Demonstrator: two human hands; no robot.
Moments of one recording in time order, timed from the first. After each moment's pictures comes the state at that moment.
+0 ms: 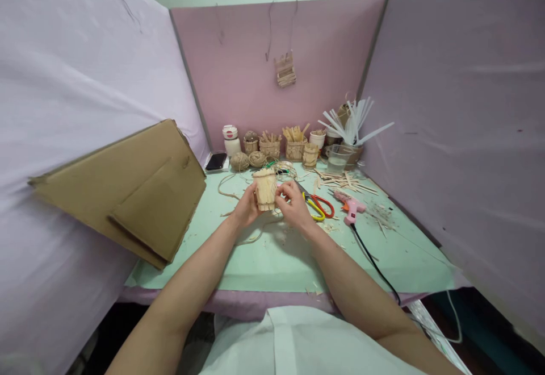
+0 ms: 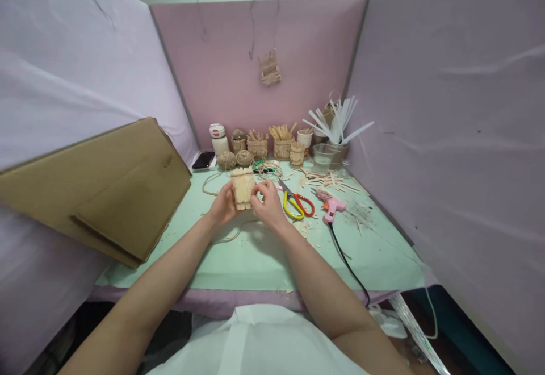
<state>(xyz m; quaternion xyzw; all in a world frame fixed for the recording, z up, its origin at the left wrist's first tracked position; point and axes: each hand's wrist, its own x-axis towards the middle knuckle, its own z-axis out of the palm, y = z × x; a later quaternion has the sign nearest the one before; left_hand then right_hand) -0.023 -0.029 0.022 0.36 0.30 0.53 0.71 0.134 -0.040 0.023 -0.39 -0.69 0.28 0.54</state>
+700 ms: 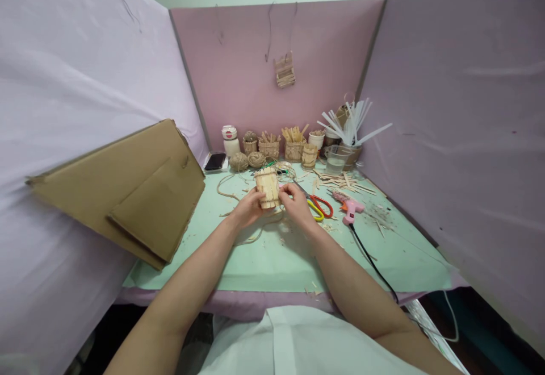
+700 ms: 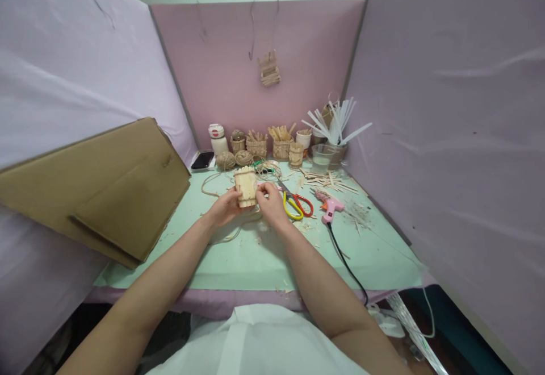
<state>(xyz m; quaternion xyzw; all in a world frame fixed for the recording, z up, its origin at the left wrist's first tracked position) -0.023 -0.031 0.020 0.39 0.32 0.52 0.69 0.137 -0.029 0.018 -0.43 -0.63 0.32 0.55</state>
